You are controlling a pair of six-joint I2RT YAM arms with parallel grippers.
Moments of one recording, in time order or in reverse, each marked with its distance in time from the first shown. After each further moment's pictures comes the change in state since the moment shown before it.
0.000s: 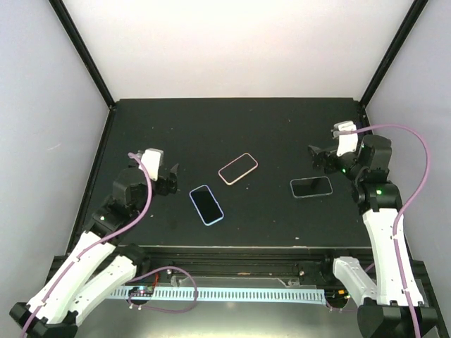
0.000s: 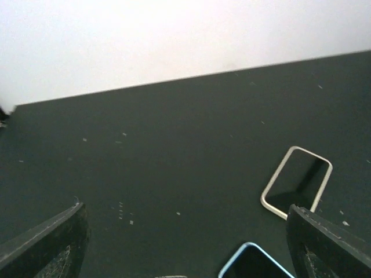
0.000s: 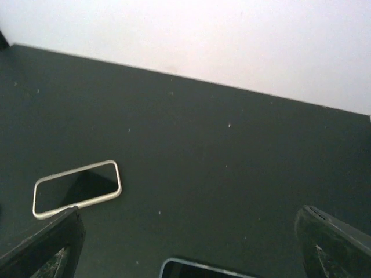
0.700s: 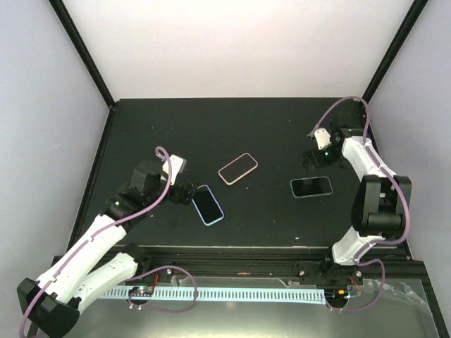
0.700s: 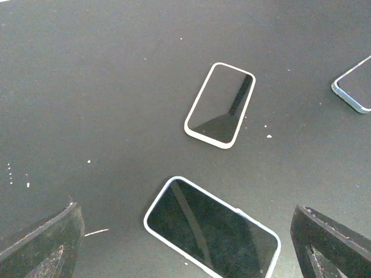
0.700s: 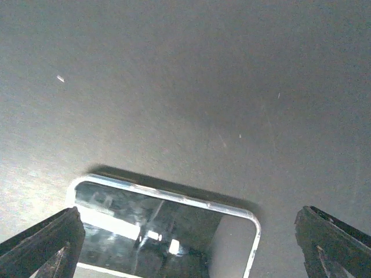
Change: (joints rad) left arm -0.007 0.175 0.002 -0.085 0.339 -0.002; right arm -0.013 0.768 0.286 -0.295 0.148 -0.241
